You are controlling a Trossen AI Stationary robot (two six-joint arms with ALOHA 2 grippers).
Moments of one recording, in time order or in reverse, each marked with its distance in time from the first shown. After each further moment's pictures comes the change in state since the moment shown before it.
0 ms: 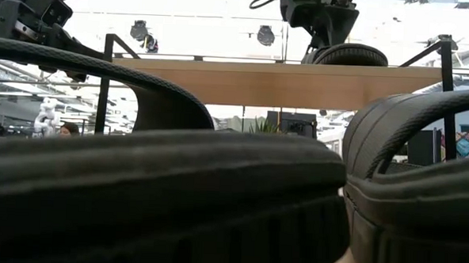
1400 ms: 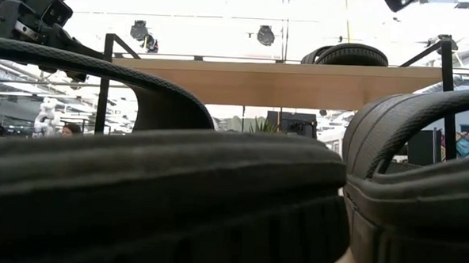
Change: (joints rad) left arm 0.000 0.000 0.000 -0.001 -0.002 0.000; right arm 0.788 -0.836 -0.881 1.102 0.410 0.542
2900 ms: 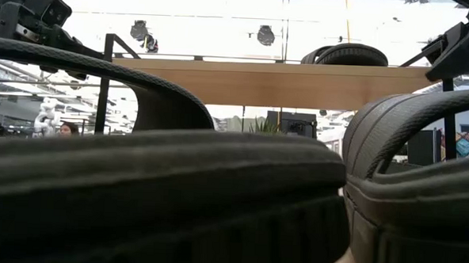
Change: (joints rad) left arm 0.000 0.000 0.000 0.002 -0.009 0.043; right arm 0.384 0.105 -0.298 0.075 0.716 0.449
